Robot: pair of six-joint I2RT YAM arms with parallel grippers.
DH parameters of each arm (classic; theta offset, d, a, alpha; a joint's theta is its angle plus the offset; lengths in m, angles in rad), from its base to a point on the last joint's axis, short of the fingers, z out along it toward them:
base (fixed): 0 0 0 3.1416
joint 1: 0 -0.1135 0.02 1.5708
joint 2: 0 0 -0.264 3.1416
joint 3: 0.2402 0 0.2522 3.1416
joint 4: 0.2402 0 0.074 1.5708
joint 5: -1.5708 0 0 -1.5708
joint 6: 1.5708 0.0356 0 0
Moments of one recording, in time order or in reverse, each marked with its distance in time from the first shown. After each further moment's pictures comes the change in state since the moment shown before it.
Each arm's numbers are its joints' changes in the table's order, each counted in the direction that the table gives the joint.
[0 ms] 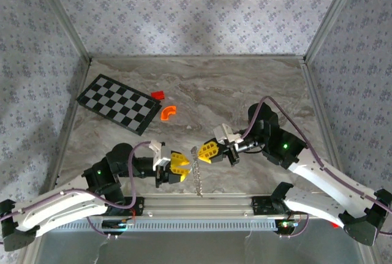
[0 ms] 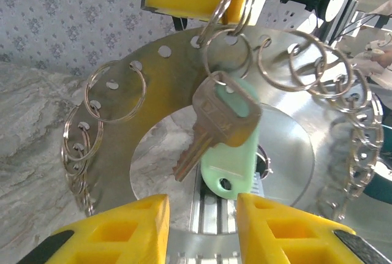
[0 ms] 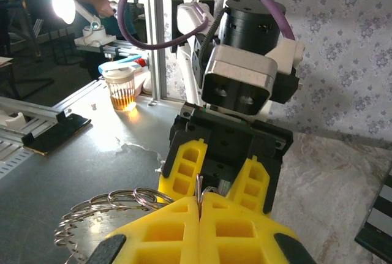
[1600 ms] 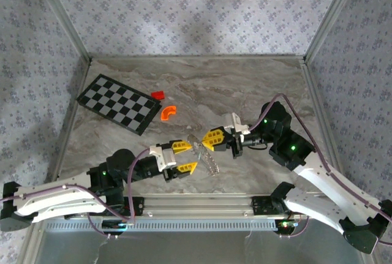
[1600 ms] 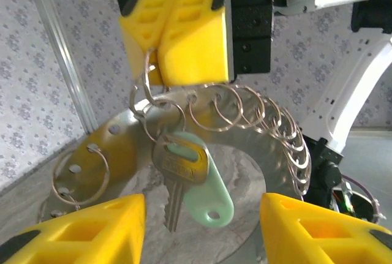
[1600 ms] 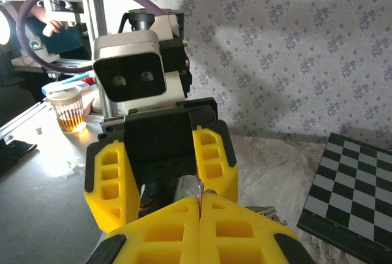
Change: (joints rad) left arm 0.211 0.067 0.041 -0.187 0.443 0.266; right arm 0.080 -0.061 -0.011 -0.077 -0.115 0.109
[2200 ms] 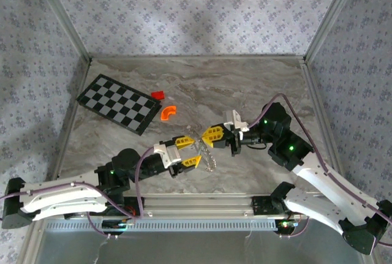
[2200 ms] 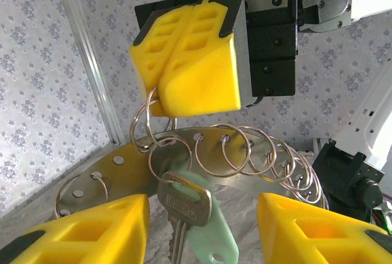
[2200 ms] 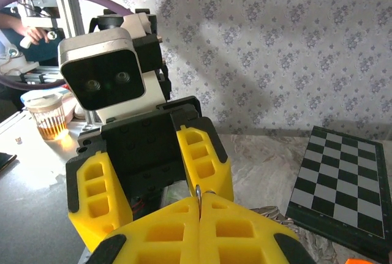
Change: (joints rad) left arm 0.001 0.082 -0.016 -0.133 0.078 0.032; right arm 0.019 -0.004 -0.042 -0.067 -0.045 0.050
